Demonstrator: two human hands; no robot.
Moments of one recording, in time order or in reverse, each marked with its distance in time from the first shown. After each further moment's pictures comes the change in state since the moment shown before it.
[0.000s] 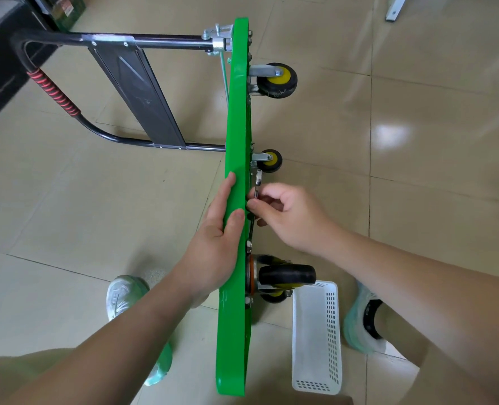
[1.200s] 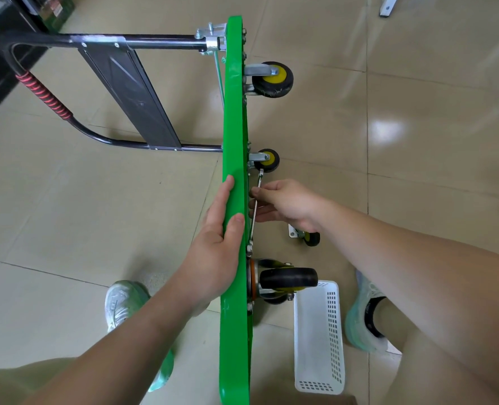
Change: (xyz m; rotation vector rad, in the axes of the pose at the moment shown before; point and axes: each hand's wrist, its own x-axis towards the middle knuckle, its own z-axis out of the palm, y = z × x) left_hand -0.001 0.005 0.000 0.032 -0.014 -0.033; right_hand 0.062 0.051 -0.001 0.433 -0.093 0.530
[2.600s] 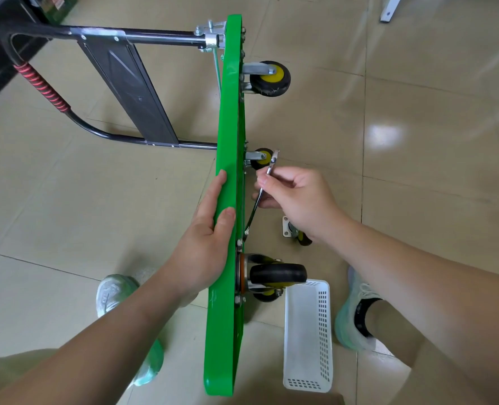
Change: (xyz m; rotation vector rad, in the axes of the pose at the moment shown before) left_hand -0.001 0.000 0.000 -0.021 -0.006 0.012; right_hand -0.067 -0.016 0.002 -0.044 0.190 -0.470
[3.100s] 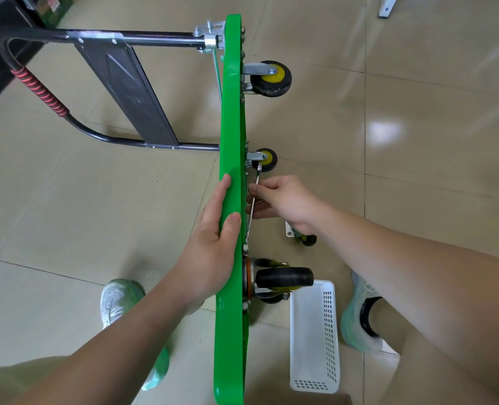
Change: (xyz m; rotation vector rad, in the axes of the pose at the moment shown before) left_hand 0.003 -0.003 0.000 0.039 0.011 -0.003; right_hand 0.045 0.039 0.013 0.026 -0.130 0.322
